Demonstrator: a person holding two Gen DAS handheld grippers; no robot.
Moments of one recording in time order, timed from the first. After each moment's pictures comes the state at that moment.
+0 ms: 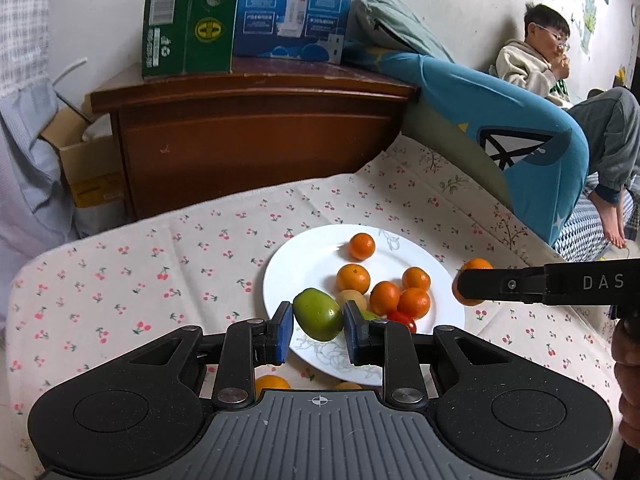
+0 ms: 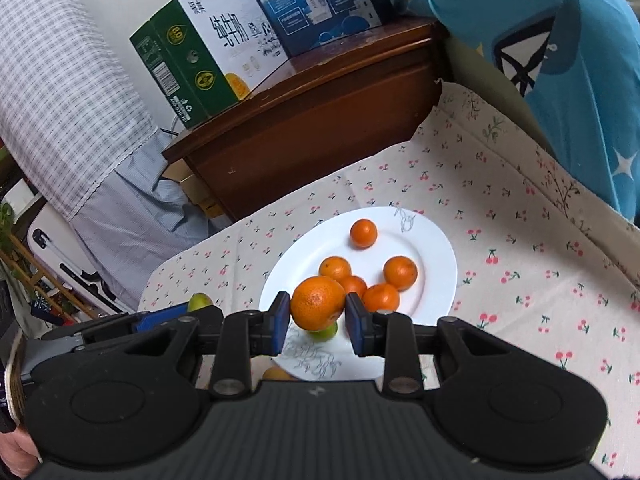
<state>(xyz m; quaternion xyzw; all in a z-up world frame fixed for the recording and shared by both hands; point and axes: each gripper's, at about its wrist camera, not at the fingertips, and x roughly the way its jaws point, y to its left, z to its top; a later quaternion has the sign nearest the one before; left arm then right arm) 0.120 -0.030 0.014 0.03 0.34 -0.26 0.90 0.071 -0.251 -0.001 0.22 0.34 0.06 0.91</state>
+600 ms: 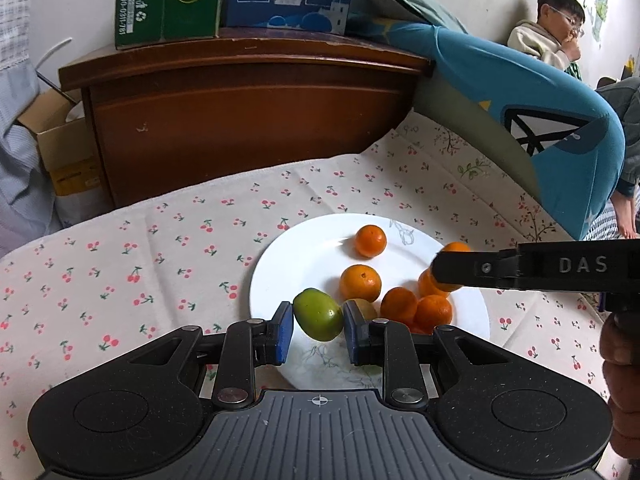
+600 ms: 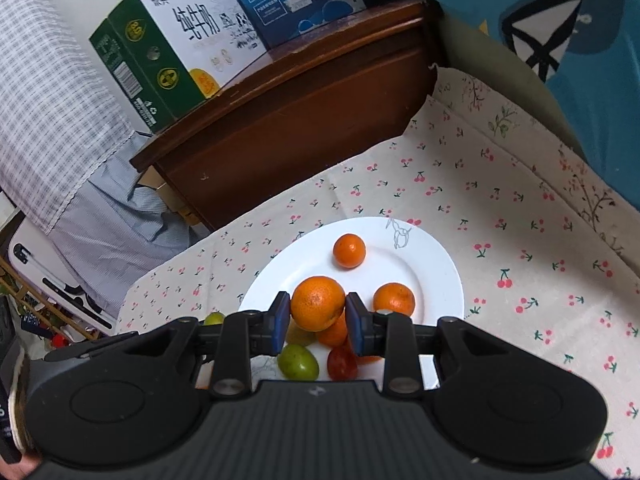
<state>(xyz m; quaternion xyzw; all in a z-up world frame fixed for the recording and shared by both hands) 0.160 -0.056 -0.011 0.04 0.37 -0.25 0.89 0.120 -0.258 -0.024 0.23 0.35 0.05 0.91</state>
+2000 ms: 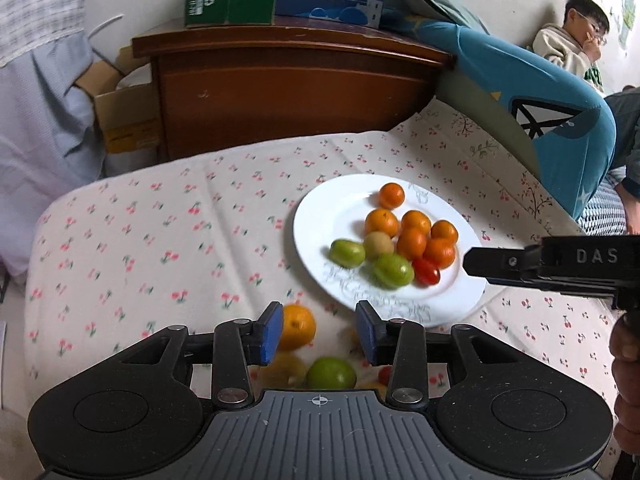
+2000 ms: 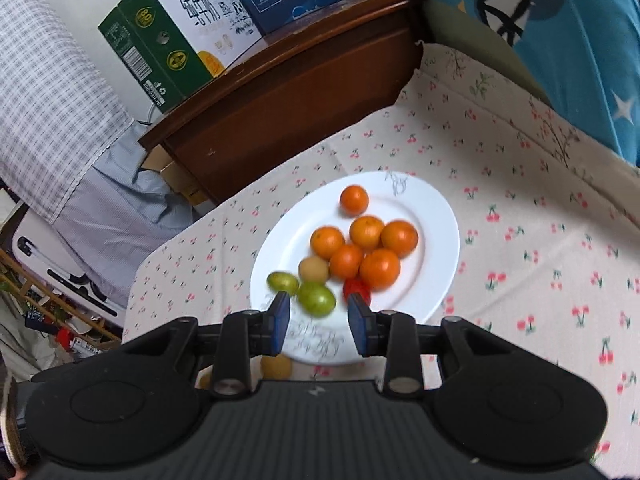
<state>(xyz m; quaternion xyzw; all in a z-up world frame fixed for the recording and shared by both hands) 0.096 -0.012 -0.002 0.02 0.39 -0.20 0.90 0.062 -0.236 -0.018 0.24 0.37 0.04 0.89</state>
